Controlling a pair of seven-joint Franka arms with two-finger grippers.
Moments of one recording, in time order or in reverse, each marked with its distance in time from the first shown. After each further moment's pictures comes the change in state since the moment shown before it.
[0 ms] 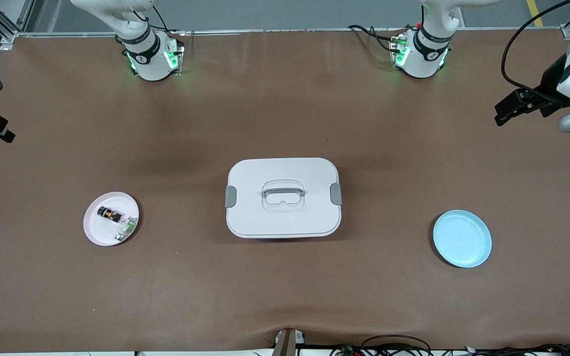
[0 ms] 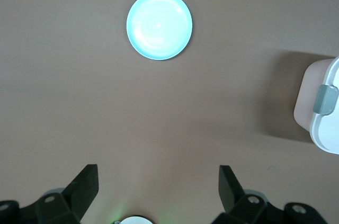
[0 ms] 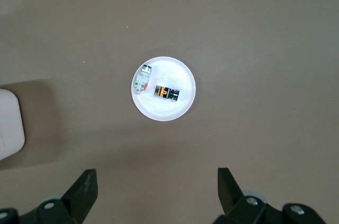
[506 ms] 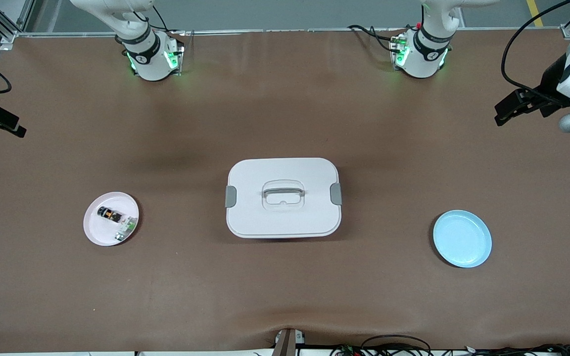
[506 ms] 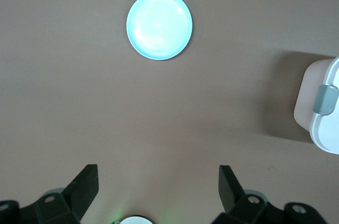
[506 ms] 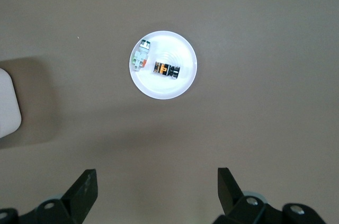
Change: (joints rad) left arm 0.000 0.000 0.000 0.000 0.000 0.000 0.000; right arm 0.000 0.013 0.000 0.000 0.000 -0.082 0.002
